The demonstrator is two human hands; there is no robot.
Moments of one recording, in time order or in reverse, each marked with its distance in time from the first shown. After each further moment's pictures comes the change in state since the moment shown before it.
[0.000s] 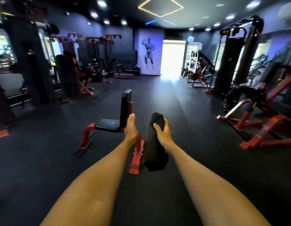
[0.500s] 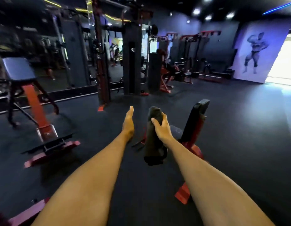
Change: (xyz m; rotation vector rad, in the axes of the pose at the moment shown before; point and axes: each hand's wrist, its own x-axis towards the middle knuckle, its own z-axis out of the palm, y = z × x) left_hand 0.152 0.088 -0.147 0.026 0.596 0.192; right_hand 0.211 -0.008 0.245 0.008 -0.668 -0.149
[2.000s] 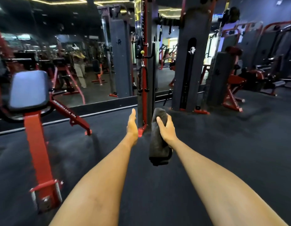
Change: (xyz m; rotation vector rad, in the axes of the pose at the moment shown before) left_hand 1.049 -0.064 -0.223 -0.048 0.390 -0.044; right_hand 0.998 0.058 0.550 0.133 -0.294 -0.097
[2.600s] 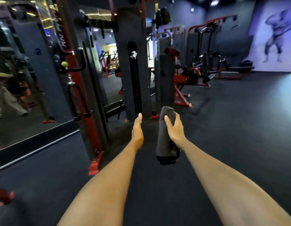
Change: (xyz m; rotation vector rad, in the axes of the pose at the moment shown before) left_hand 0.332 -0.075 0.335 0.089 -0.500 -0.029; right_hand 0.365 0.121 -0.207 -0.099 0.519 0.067
